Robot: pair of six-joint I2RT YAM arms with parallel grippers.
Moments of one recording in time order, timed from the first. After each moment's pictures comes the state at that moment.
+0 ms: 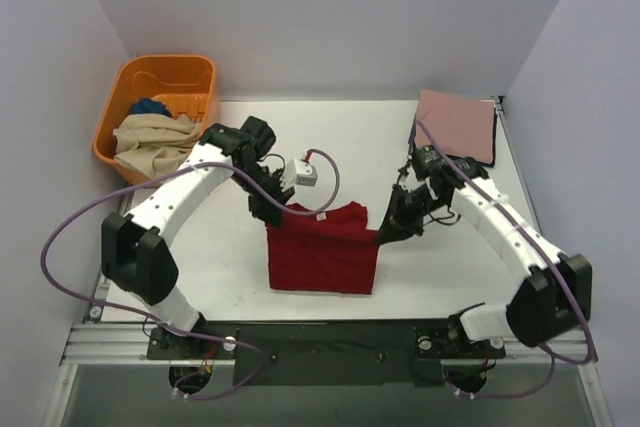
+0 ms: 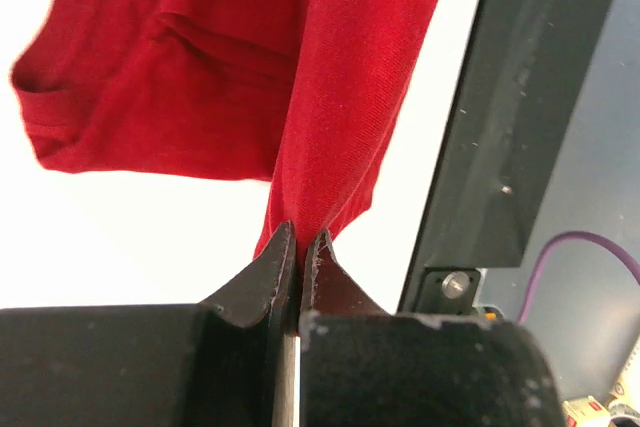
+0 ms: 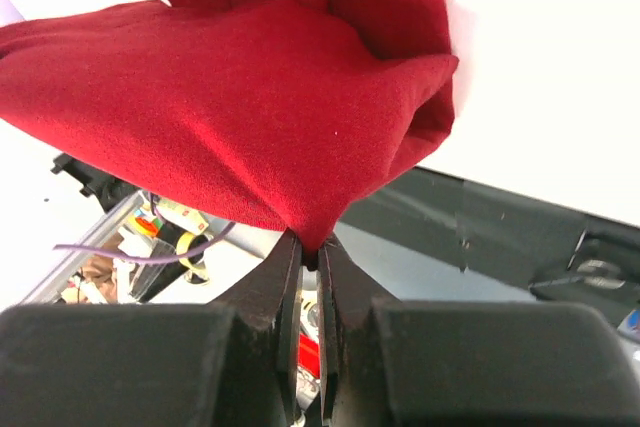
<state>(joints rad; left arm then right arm) -0.50 1.60 1.48 -1.32 0.61 0.77 0.40 1.29 1.06 -1.08 -0.51 0.69</state>
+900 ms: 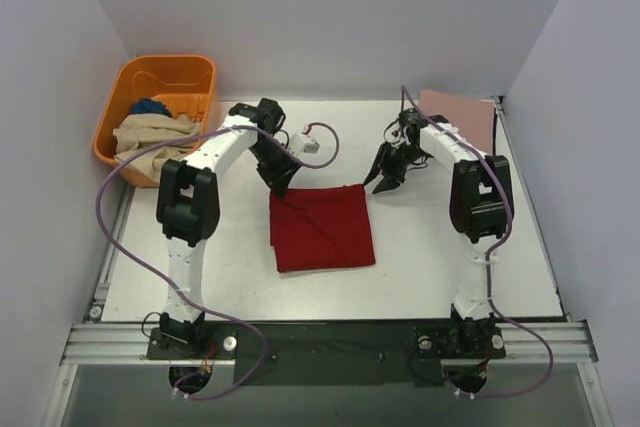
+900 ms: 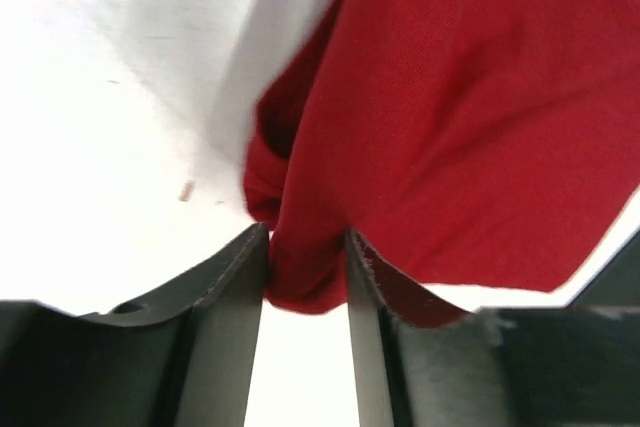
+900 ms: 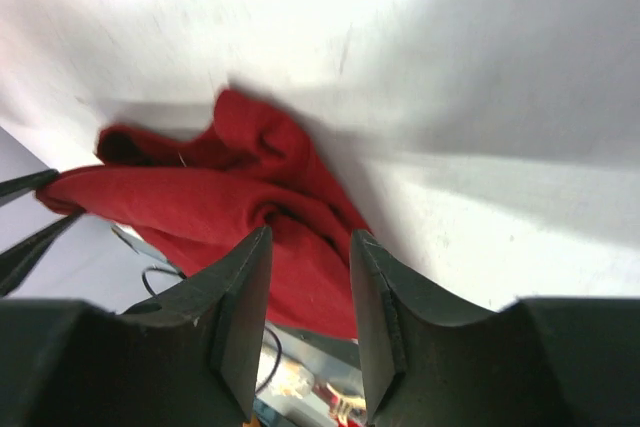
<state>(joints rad) -0.38 2.16 1.88 -1.22 0.42 0.65 0.21 2.11 1.61 -0.88 -0.49 0.60</state>
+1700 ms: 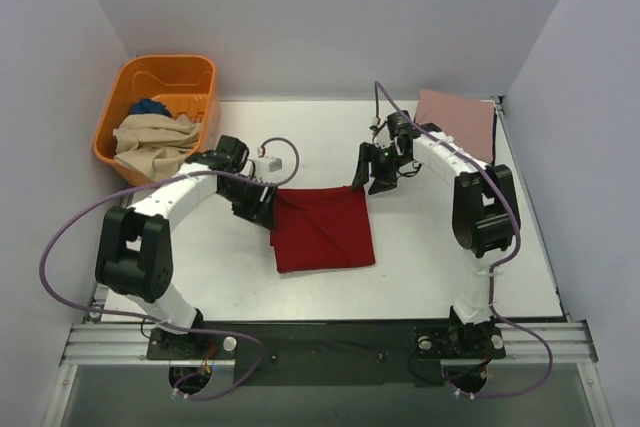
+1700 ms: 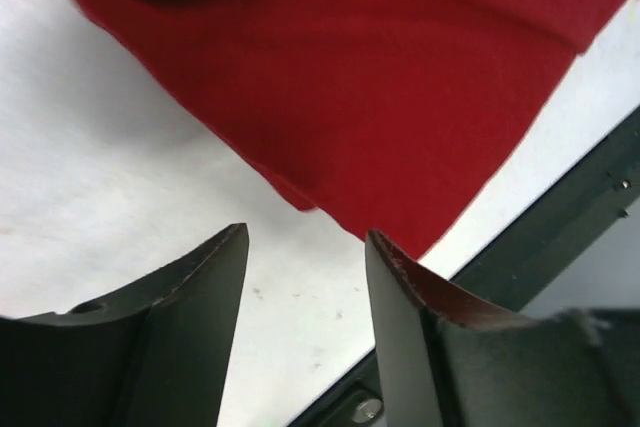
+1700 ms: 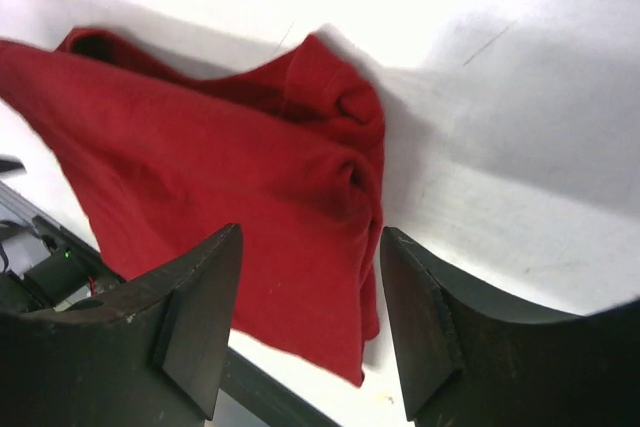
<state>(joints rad) -0.27 1.67 1.23 -0.84 0.50 0.15 0.30 1.96 1.47 -0.70 -0.47 0.31</state>
